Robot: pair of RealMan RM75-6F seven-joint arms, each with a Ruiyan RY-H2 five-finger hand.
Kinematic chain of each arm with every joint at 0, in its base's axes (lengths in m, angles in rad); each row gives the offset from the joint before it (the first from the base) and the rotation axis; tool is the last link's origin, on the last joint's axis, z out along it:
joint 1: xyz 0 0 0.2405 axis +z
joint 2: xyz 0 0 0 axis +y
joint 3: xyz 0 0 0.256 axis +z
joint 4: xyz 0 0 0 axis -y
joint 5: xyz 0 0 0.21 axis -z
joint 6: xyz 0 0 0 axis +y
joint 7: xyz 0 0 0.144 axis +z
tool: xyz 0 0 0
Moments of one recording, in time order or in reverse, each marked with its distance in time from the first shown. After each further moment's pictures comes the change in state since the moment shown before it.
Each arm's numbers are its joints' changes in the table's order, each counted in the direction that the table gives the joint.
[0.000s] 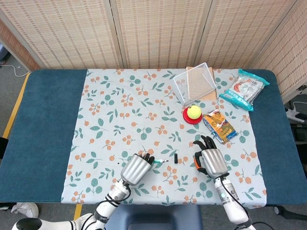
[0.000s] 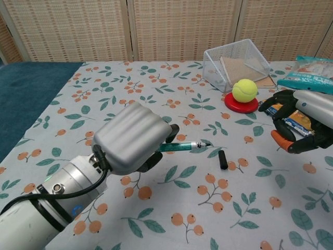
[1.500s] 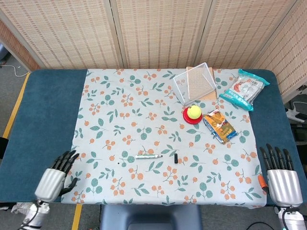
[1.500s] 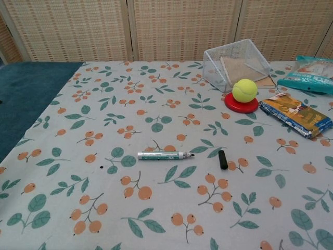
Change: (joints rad) left arm 0.380 0.677 0.276 0.278 0.000 0.342 -0.796; right arm -0.336 0.362 -0.154 0.063 0.253 0.410 -0.119
